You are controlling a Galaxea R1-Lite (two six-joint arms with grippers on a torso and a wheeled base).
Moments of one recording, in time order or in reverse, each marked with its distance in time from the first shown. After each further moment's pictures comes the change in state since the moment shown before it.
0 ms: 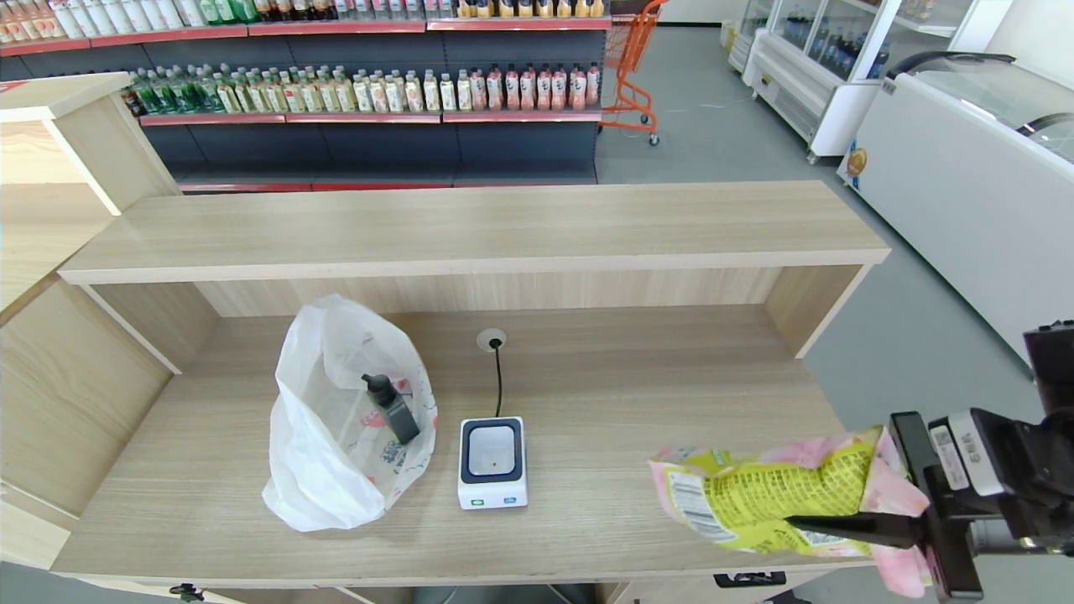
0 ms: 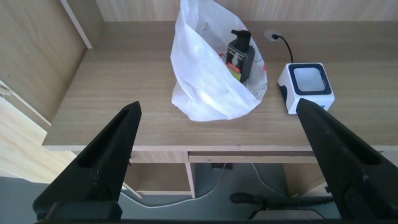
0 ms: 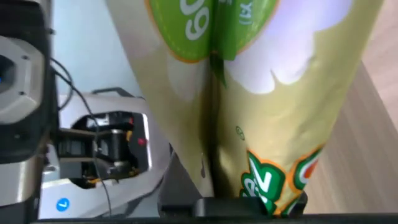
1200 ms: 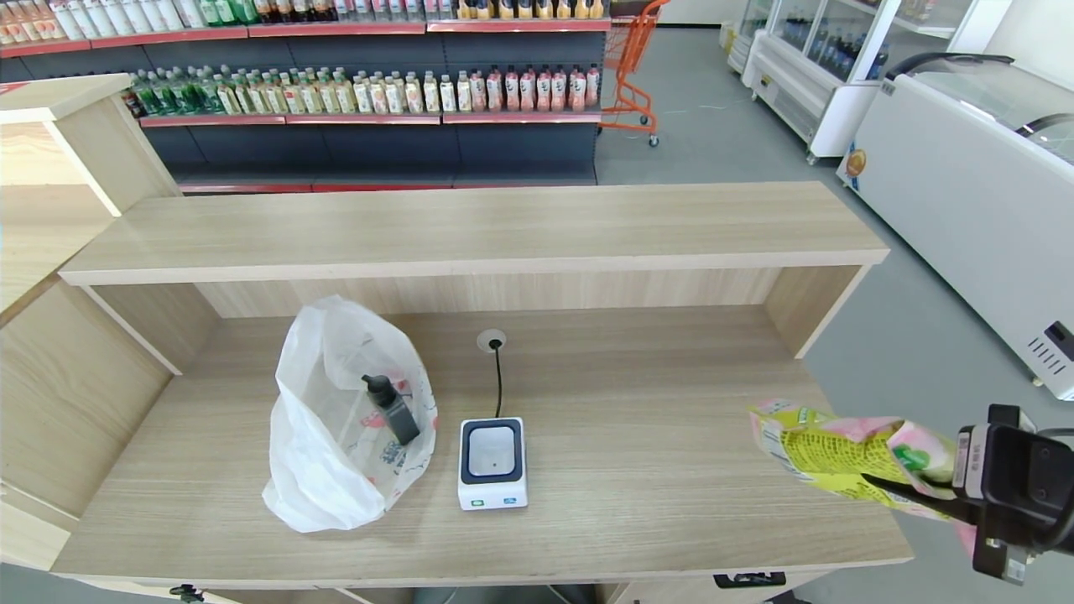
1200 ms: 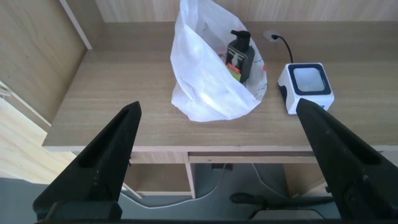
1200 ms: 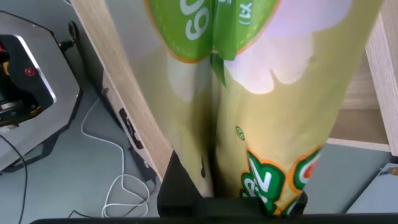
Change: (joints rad) left arm 0.000 0.000 0.000 0.000 -0.001 0.001; right arm -0.093 -0.166 0.099 -0.071 -0.406 -0.086
